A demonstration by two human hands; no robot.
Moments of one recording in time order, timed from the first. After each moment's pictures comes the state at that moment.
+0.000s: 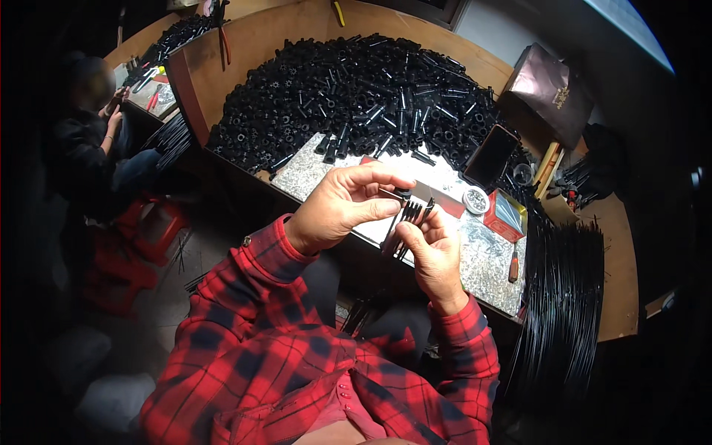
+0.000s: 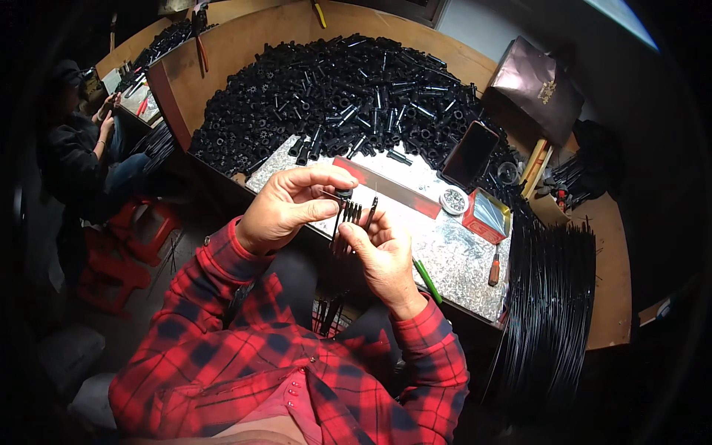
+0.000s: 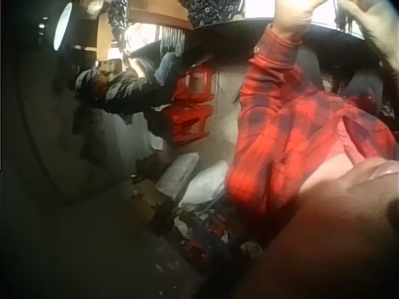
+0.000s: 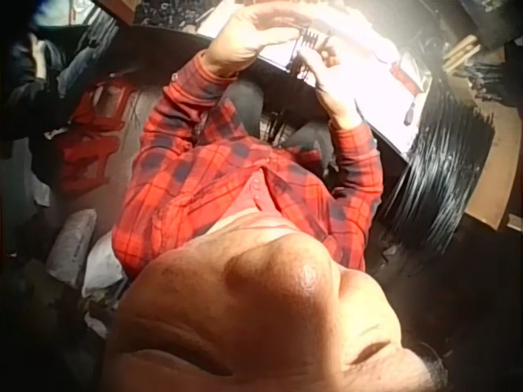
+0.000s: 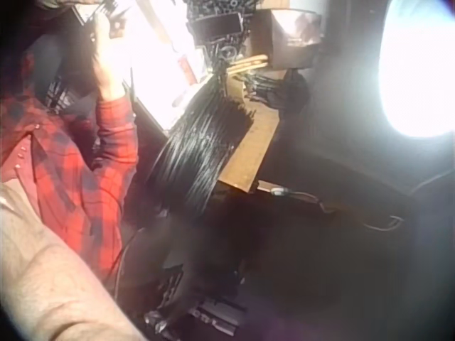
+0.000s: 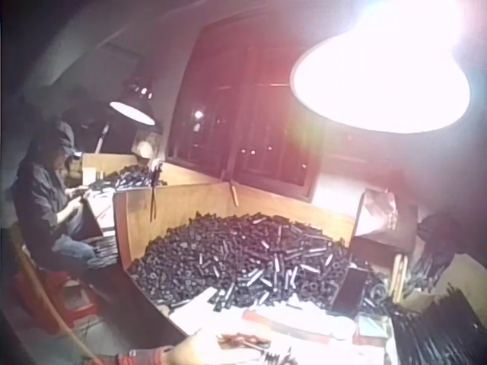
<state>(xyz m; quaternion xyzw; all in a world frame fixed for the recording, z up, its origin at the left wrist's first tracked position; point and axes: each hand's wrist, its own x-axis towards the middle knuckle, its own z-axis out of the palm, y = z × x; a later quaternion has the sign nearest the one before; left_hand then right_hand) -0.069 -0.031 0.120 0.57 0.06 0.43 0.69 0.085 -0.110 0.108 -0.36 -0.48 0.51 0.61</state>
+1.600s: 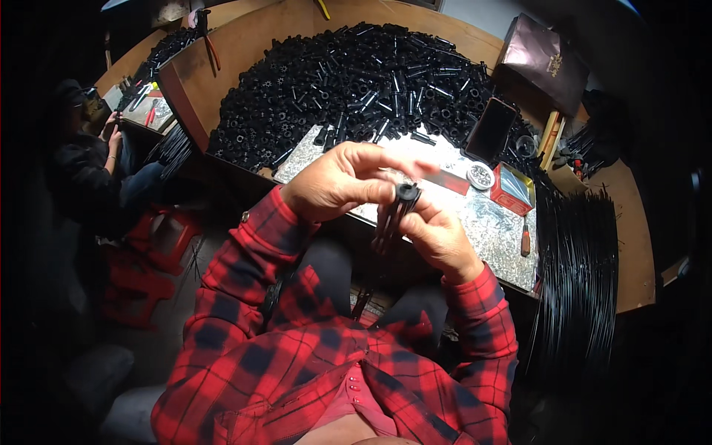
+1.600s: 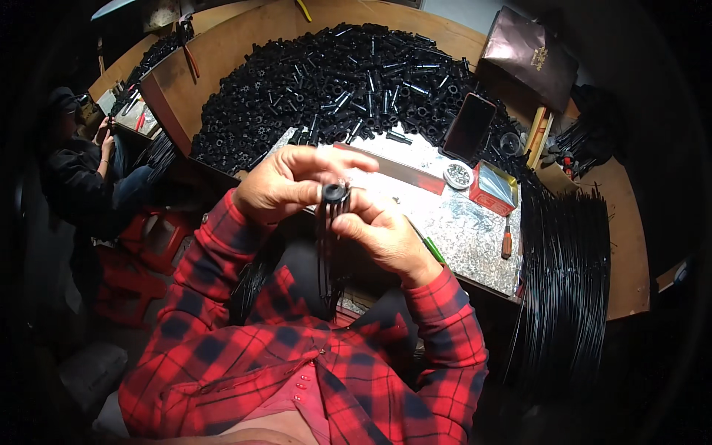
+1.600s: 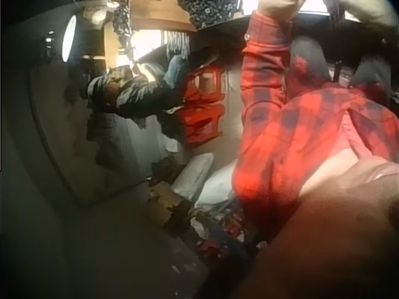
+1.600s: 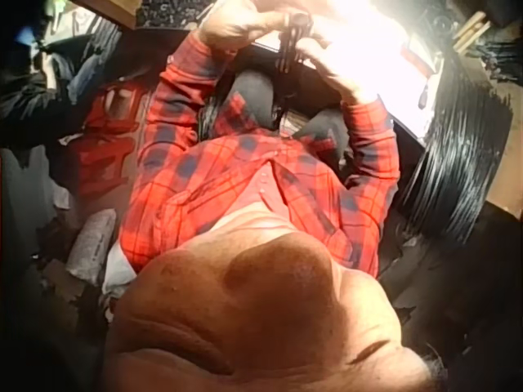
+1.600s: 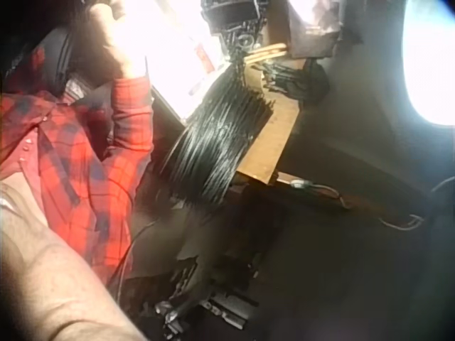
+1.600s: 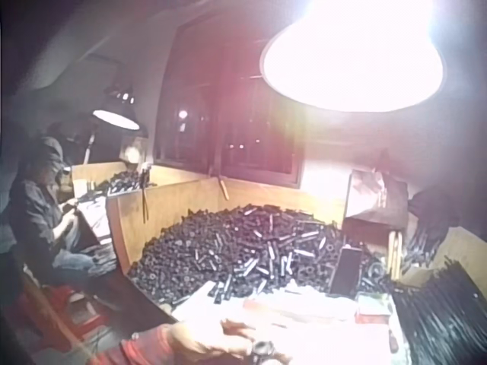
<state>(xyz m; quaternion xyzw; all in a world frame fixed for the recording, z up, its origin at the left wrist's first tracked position) -0.070 -0.019 0.140 0.59 -0.03 0.28 0.76 0.094 -0.107 0.114 -0.24 -0.56 0.61 0.50</state>
